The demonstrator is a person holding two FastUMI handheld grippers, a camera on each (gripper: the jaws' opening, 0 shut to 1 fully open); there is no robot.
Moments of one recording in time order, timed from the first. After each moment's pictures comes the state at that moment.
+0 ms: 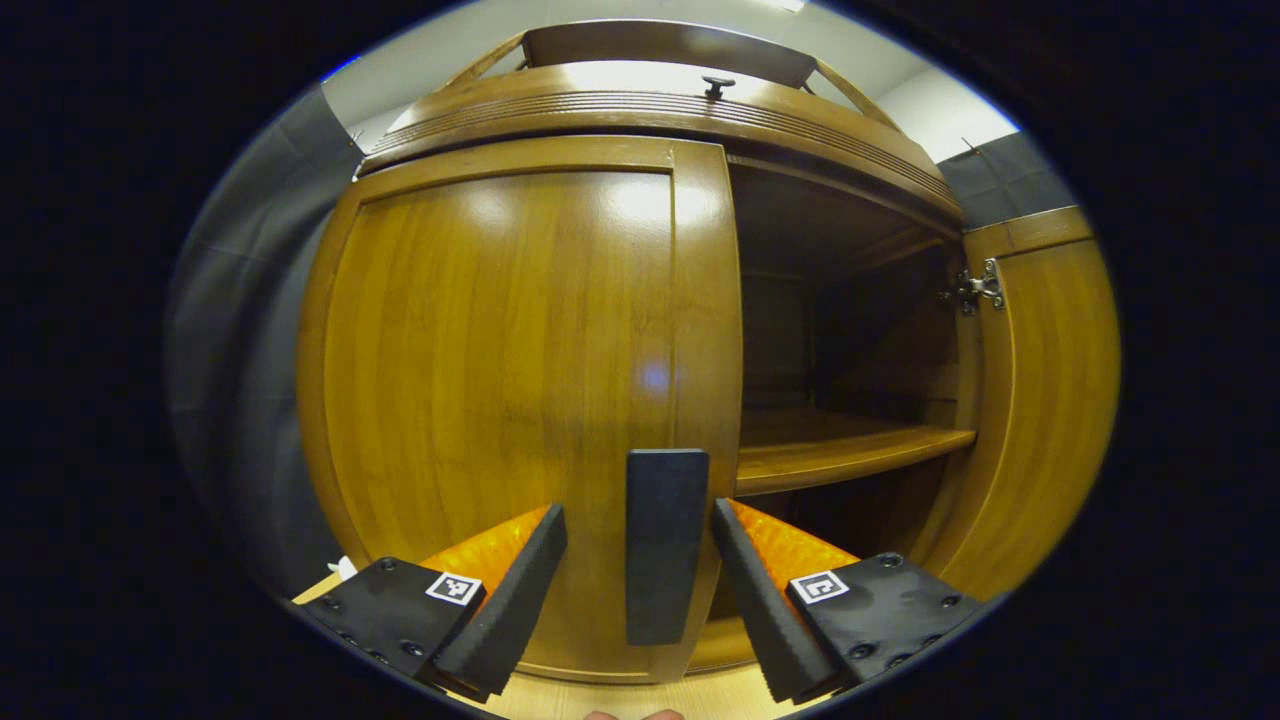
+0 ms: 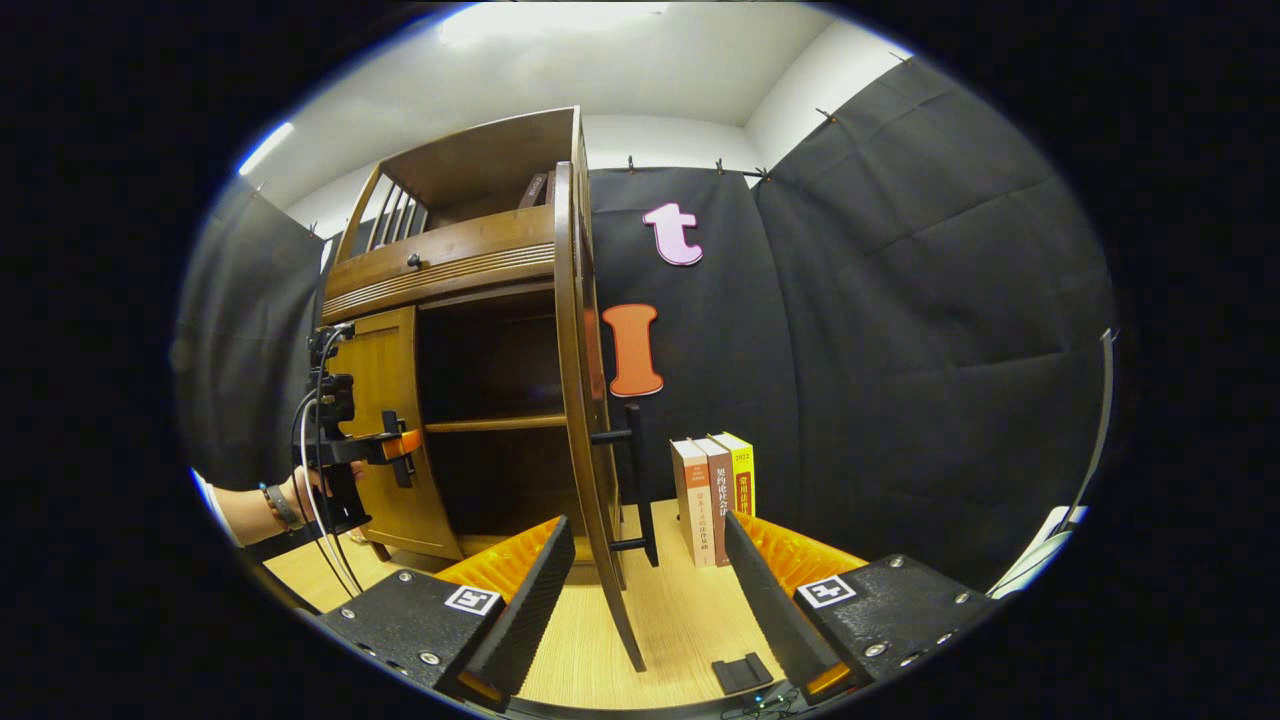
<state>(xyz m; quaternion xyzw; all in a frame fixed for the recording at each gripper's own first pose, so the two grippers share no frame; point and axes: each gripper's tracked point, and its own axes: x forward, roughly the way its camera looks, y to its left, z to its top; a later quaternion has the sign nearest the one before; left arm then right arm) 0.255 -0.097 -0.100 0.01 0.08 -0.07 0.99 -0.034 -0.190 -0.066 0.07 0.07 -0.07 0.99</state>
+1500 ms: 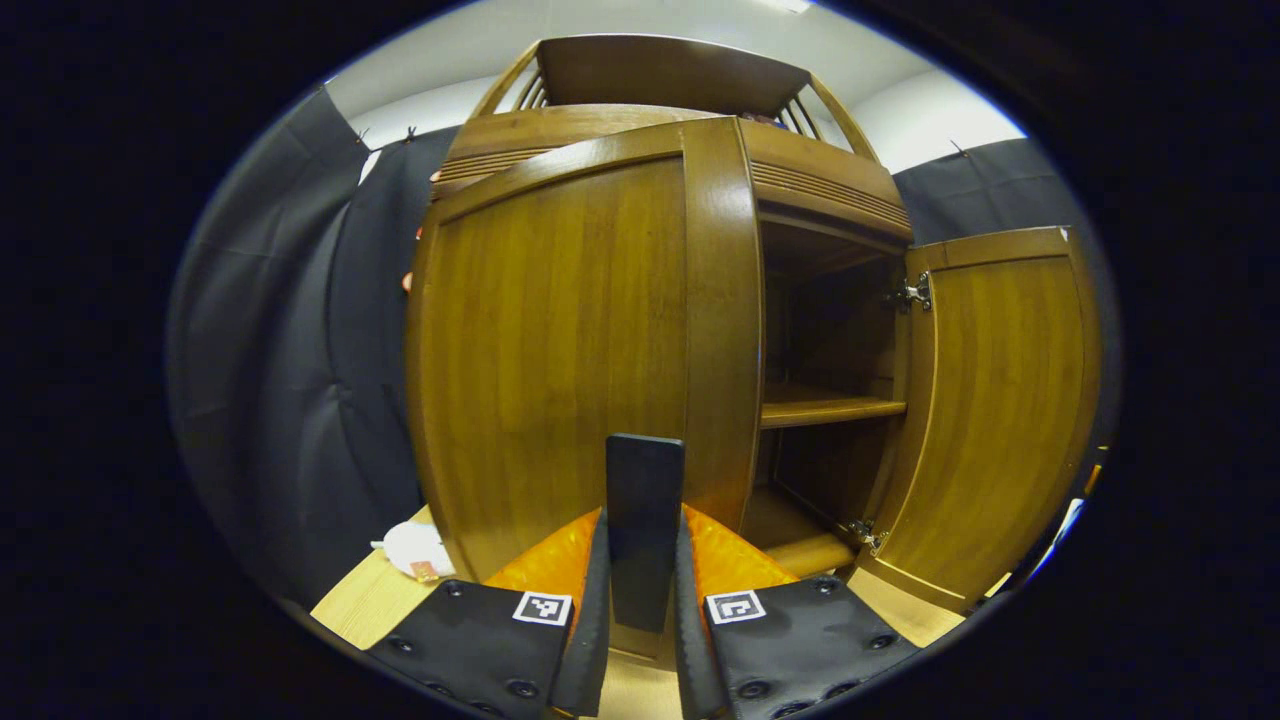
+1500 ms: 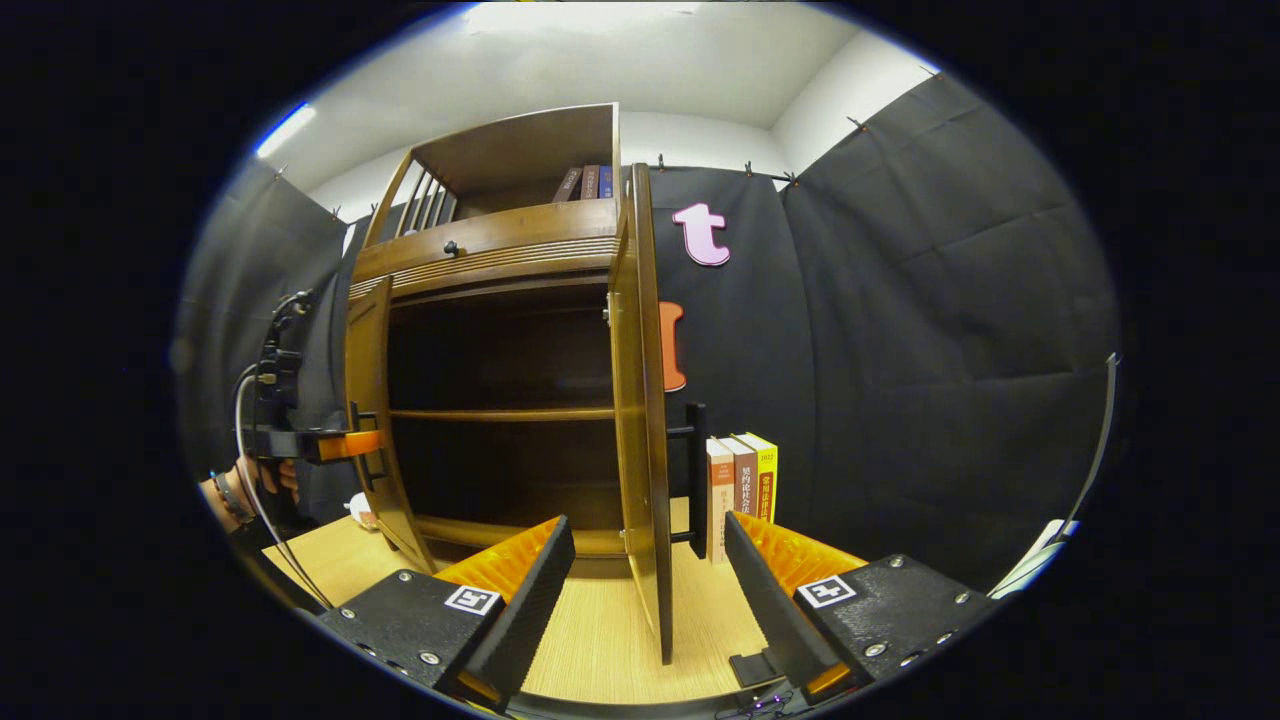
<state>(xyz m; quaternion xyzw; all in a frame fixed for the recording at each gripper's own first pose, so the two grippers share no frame) 0.126 -0.047 -0.075 0.00 0.12 -0.07 0.99 -0.036 -0.143 -0.056 0.05 0.08 -0.05 0.99</state>
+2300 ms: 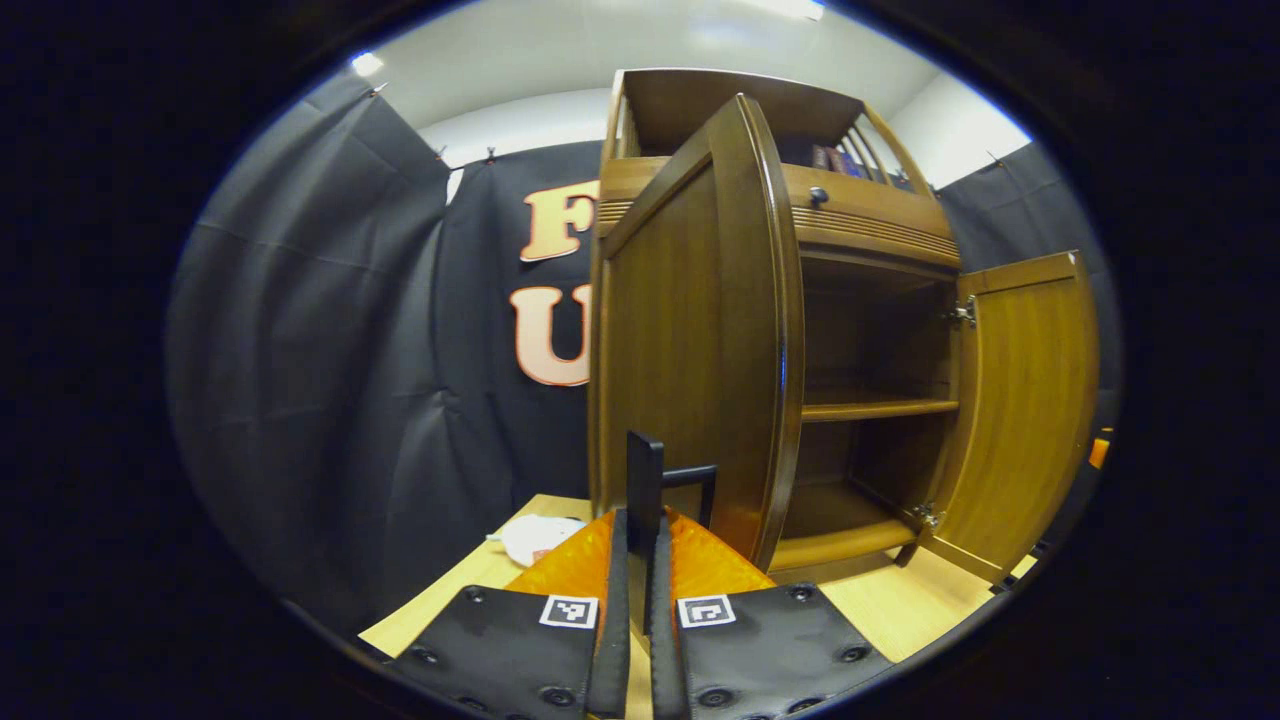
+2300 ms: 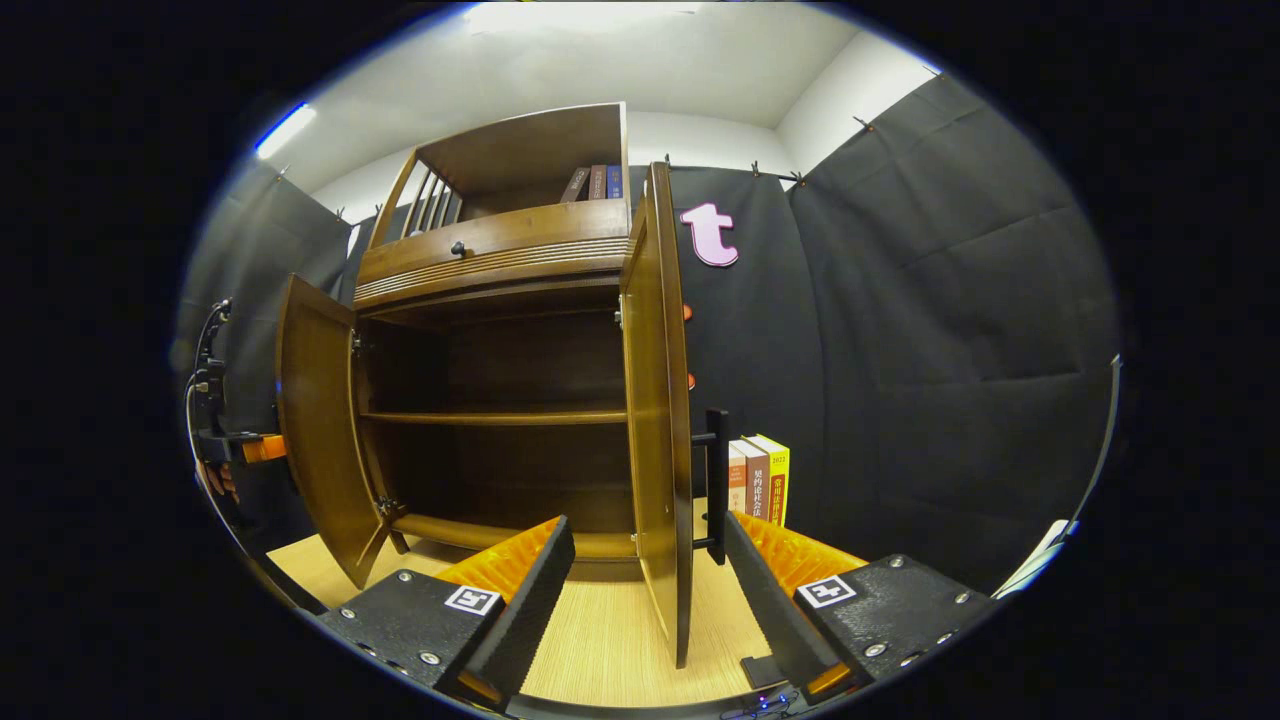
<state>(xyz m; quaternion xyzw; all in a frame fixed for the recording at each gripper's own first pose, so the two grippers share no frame) 0.058 0.085 -0.047 0.02 0.09 0.03 1.00 -0.029 -0.134 -0.053 0.05 0.08 -0.04 0.99</state>
